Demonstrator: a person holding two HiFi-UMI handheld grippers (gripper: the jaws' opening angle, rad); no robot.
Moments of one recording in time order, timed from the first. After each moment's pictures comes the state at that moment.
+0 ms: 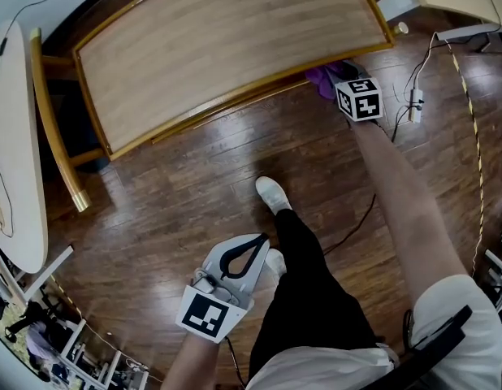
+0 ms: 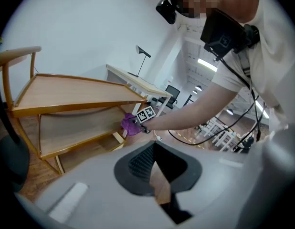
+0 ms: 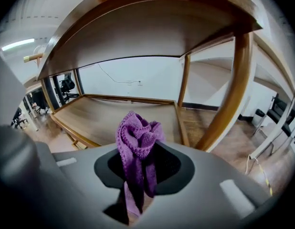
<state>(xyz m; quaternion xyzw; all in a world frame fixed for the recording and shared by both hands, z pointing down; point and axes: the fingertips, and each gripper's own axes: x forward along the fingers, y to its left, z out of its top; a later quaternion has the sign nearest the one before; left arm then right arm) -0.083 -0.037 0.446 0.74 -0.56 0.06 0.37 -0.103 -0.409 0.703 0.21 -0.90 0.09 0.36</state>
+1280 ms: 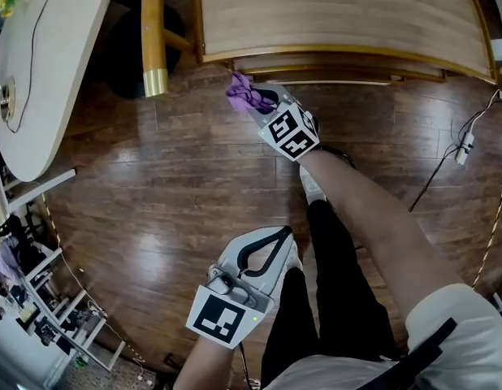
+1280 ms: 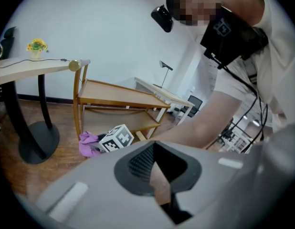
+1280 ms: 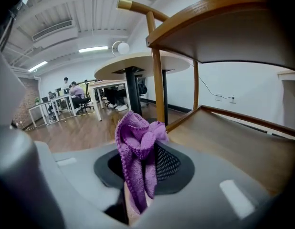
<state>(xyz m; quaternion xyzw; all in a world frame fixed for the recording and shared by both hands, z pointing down) -0.133 0.069 0.449 0.63 -0.69 0.03 0.36 -0.352 0.026 0.689 -0.17 -0.95 0.00 0.27</state>
